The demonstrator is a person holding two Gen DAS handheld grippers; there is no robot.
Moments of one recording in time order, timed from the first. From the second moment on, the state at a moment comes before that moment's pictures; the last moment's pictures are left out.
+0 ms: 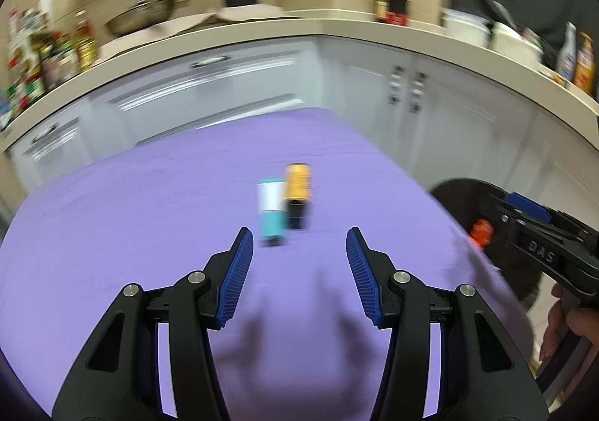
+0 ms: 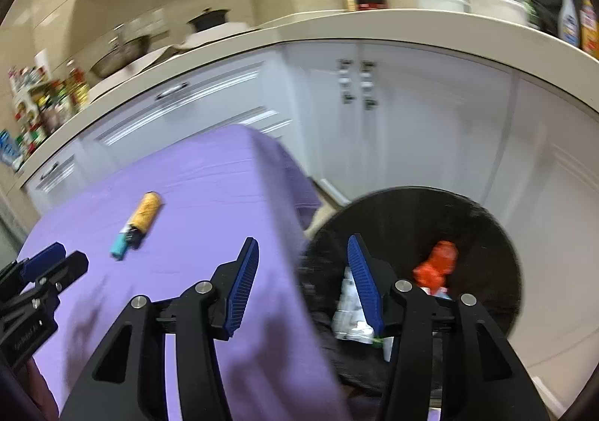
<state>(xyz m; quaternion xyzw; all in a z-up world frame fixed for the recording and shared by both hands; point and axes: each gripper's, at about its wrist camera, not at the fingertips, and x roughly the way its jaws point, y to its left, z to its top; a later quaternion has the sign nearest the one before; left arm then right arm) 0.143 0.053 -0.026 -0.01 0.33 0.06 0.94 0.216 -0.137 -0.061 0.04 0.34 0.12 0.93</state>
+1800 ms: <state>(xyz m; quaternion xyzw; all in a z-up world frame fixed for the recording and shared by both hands) 0.153 0.142 -0.048 -0.08 0.36 0.11 0.92 0.263 -0.018 -0.077 -0.02 0.40 0.17 0.90</state>
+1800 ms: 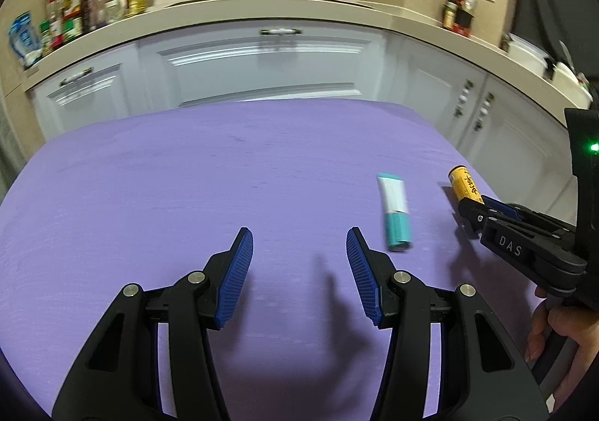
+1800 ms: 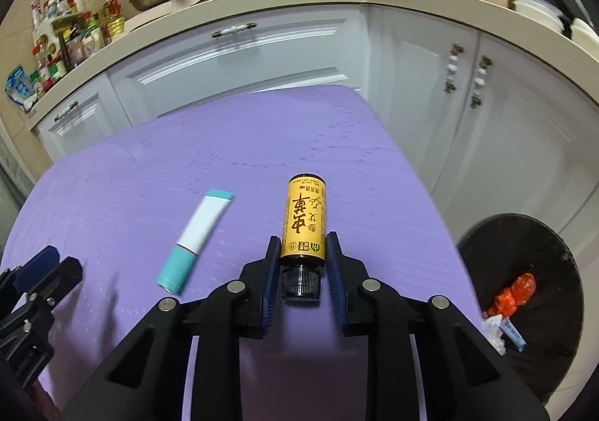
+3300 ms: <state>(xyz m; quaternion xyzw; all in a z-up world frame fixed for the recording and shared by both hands) 0.166 0.094 -0.045 -0.05 0.37 0.07 0.93 0.220 -0.074 -0.060 0.01 0.37 0.18 0.91</state>
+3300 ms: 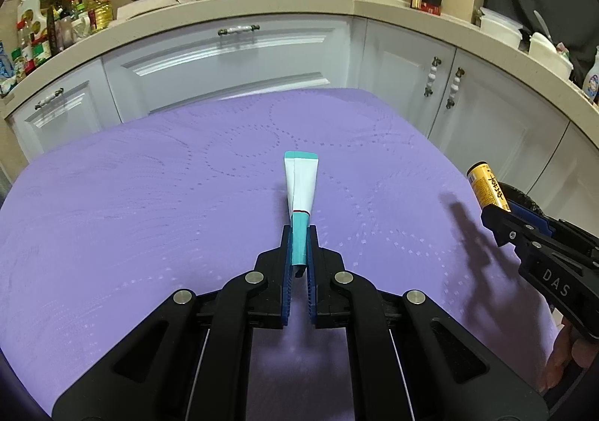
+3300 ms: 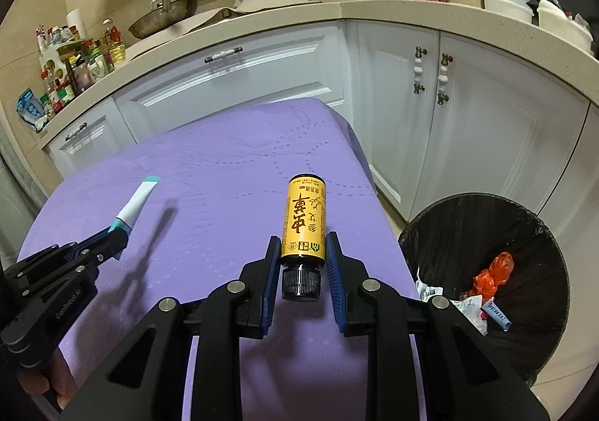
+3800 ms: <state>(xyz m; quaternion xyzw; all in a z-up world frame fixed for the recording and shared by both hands) 0.122 0.088 -0.022 -0.05 0.34 0.07 0.94 0.186 -0.094 -0.041 0.01 0.34 0.17 0.93</state>
